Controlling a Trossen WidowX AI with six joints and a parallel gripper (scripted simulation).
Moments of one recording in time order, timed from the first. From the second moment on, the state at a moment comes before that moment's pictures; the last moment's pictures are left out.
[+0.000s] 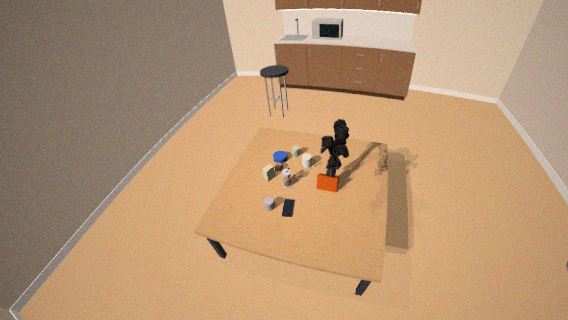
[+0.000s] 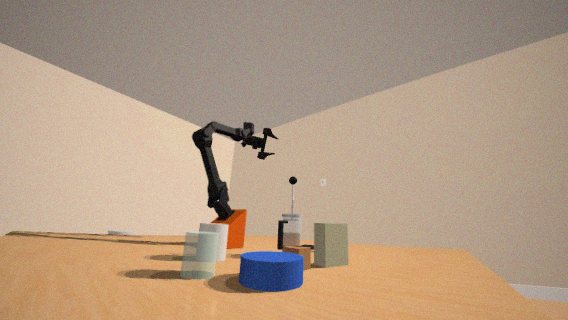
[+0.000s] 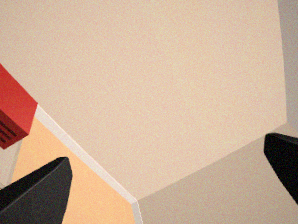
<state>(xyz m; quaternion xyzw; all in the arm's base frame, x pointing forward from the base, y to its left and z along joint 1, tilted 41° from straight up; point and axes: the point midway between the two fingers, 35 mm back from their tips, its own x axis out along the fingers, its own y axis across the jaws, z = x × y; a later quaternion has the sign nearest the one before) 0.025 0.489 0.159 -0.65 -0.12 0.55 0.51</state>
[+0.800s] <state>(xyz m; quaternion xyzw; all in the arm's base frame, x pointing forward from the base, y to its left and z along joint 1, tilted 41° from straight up) 0.277 0.190 0.150 -0.38 0.28 0.00 0.88</state>
